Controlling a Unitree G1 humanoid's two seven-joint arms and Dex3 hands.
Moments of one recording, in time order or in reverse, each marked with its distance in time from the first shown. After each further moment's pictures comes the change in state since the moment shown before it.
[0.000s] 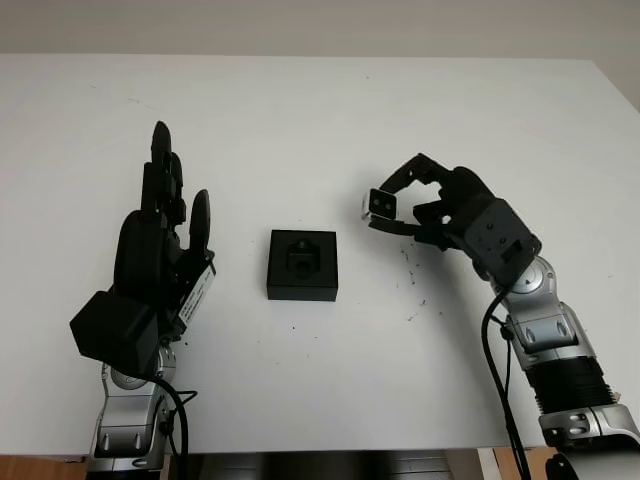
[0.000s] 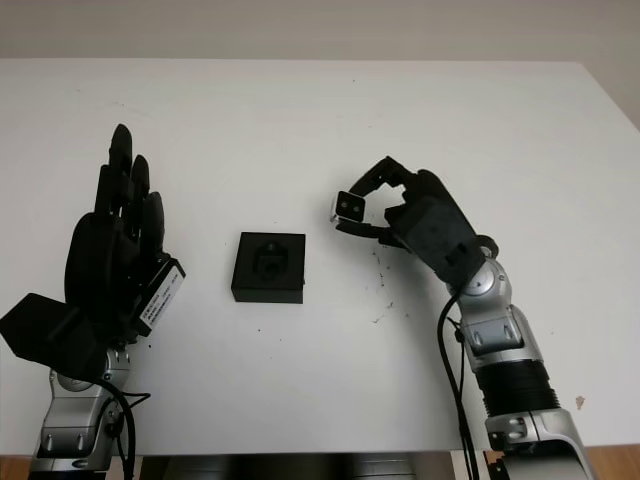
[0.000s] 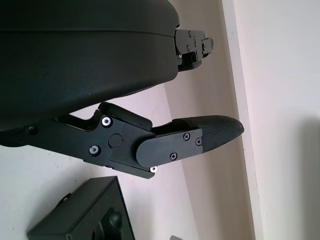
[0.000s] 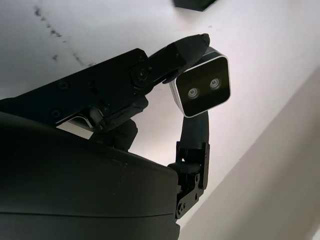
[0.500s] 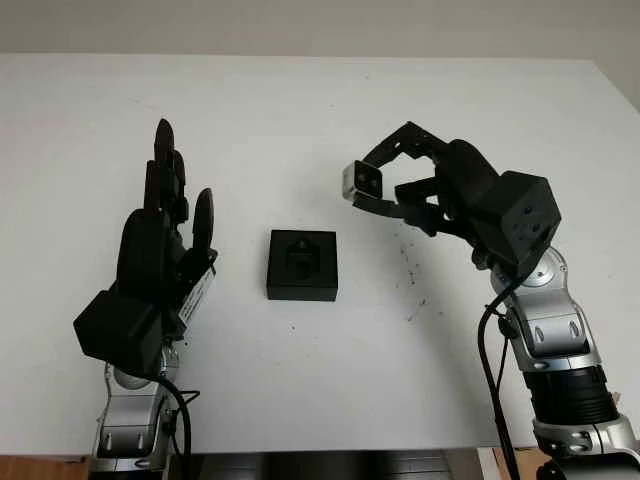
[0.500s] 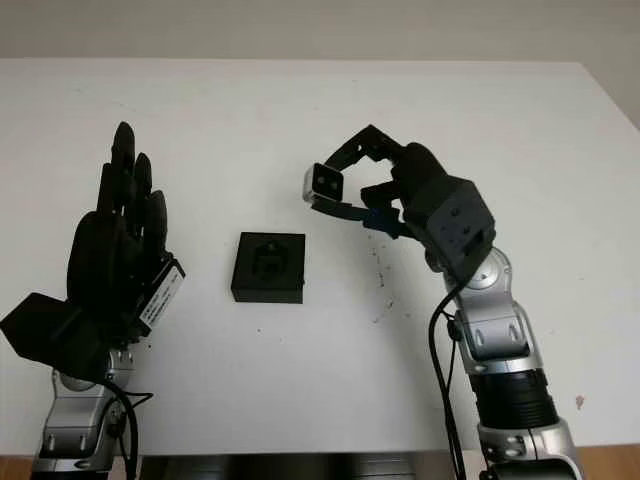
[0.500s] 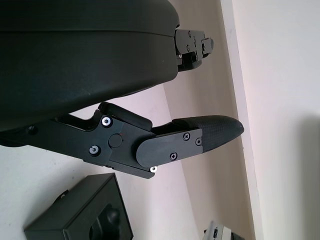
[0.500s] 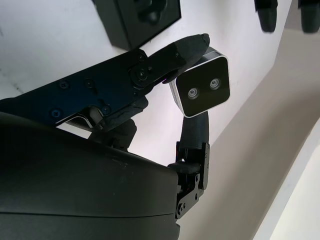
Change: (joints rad) left arm 0.000 -0.008 -0.015 -0.013 0.018 0.008 0.013; right arm 0.032 0.046 0.032 -0.277 0.059 0.131 0.055
